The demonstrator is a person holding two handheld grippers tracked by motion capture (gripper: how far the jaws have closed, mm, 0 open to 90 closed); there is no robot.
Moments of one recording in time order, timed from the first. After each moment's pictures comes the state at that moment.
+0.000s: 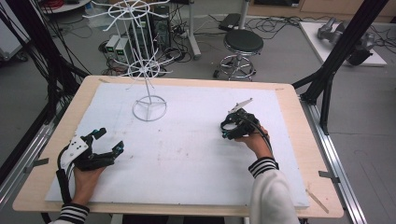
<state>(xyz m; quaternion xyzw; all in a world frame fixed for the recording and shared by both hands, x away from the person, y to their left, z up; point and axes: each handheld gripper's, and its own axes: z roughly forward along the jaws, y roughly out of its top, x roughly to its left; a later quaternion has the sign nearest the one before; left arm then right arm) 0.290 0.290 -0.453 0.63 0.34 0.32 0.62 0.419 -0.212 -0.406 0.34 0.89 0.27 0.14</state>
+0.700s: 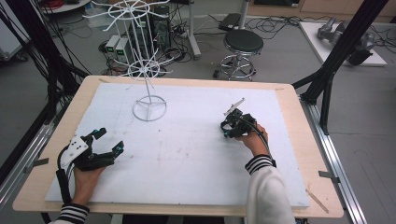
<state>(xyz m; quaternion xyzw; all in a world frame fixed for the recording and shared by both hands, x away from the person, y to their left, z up) 0.290 0.290 -0.453 0.63 0.34 0.32 0.62 0.427 -0.203 -0.412 0.32 0.92 0.21 0.14</state>
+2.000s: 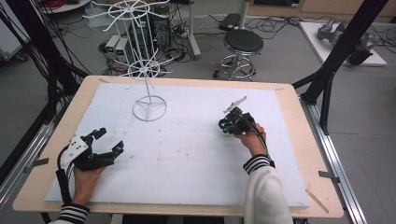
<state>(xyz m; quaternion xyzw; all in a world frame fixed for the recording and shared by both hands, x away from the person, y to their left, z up) 0.290 0.290 -0.453 0.63 0.34 0.32 0.62 0.427 -0.201 -0.407 0.32 0.90 0.26 0.13</state>
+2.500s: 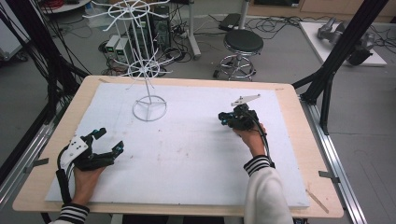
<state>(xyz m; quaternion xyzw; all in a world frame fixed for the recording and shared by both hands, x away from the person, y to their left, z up) 0.290 0.290 -0.453 0.63 0.34 0.32 0.62 0.422 -0.212 -0.392 0.35 0.84 0.38 0.14</state>
